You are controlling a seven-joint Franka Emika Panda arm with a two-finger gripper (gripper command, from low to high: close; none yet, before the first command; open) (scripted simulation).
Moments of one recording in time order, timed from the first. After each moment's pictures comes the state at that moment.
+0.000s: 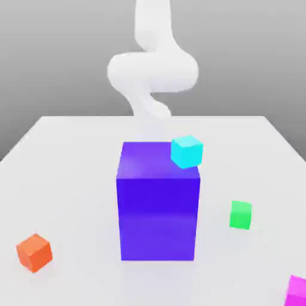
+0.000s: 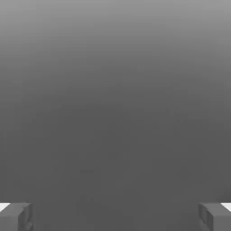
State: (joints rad) arm 0.03 -0.71 0.01 -2.29 0.00 2.32 0.76
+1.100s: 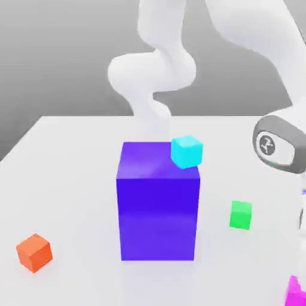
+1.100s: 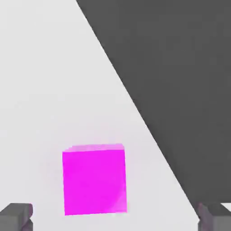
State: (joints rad) arm 0.35 0.50 0.16 -2.15 -0.16 2.64 0.32
